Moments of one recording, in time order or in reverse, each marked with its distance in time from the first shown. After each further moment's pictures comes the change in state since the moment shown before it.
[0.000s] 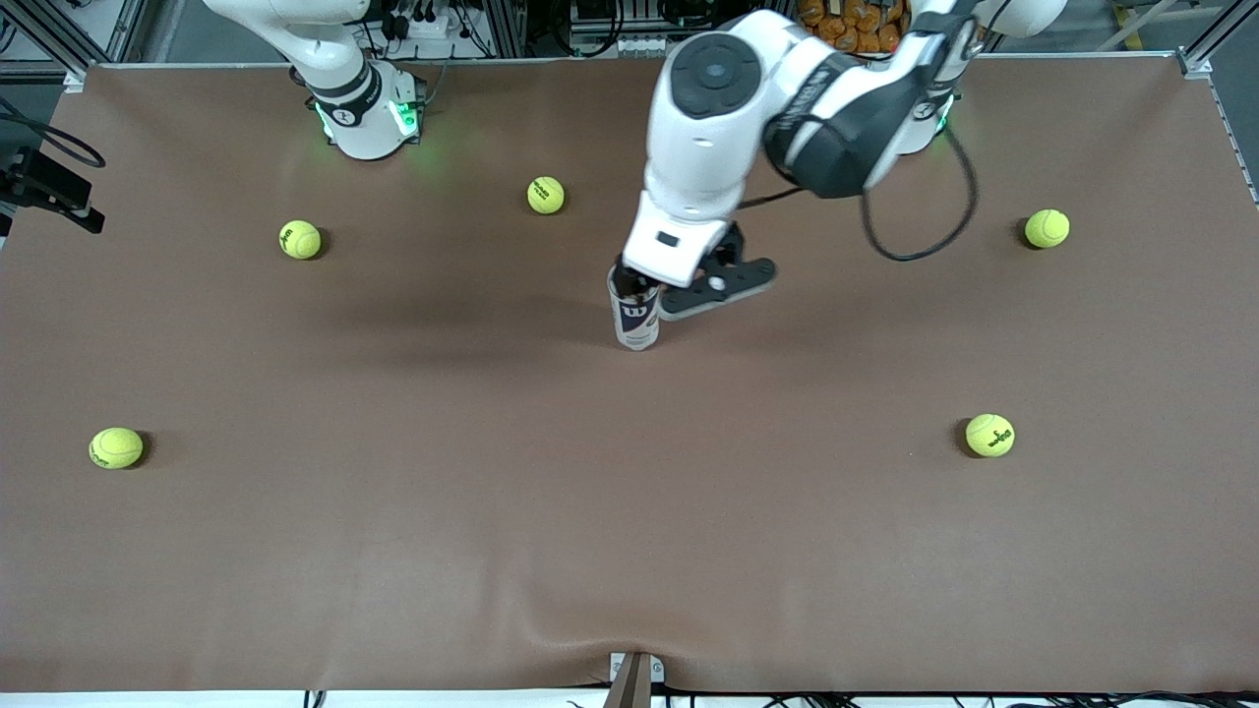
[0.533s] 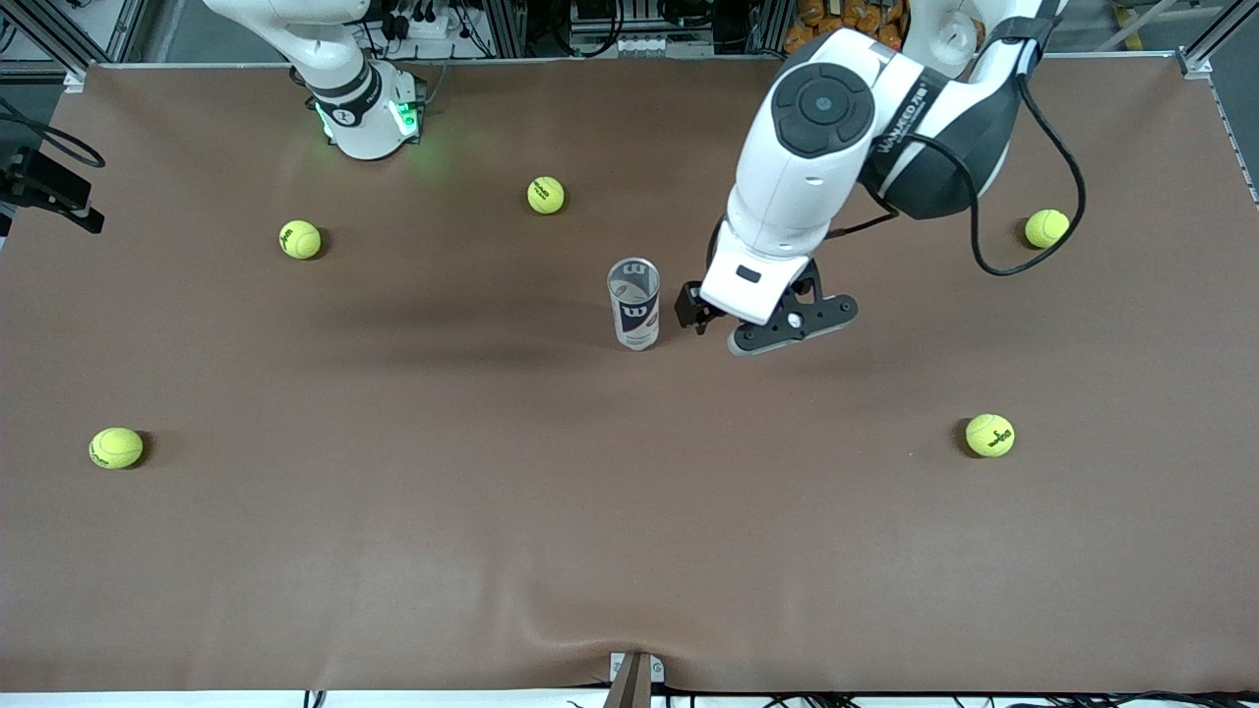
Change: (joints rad) left arm 0.104 -0.015 0.000 -0.001 0.000 -0.024 0.128; right arm 0.000 0.000 0.000 0.000 0.000 0.000 0.000
